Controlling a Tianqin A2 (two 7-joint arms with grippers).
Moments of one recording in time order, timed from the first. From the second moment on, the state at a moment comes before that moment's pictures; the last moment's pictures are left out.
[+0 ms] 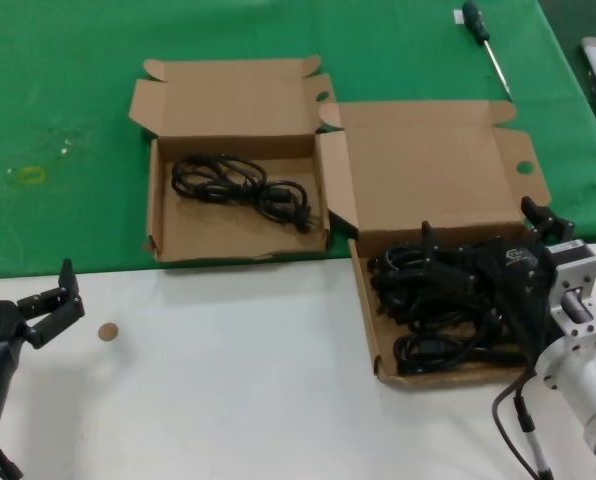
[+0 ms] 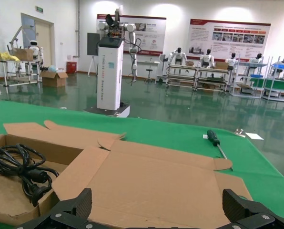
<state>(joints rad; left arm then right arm) 0.00 -0.30 1.60 -1.60 -1.80 0.00 0.00 0.03 0.29 -1.62 1.57 1.79 -0.01 -0.02</state>
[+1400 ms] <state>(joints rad) 0.00 -0.30 1.60 -1.60 -1.80 0.00 0.00 0.03 0.29 -1.62 1.57 1.79 -0.01 -0.02</state>
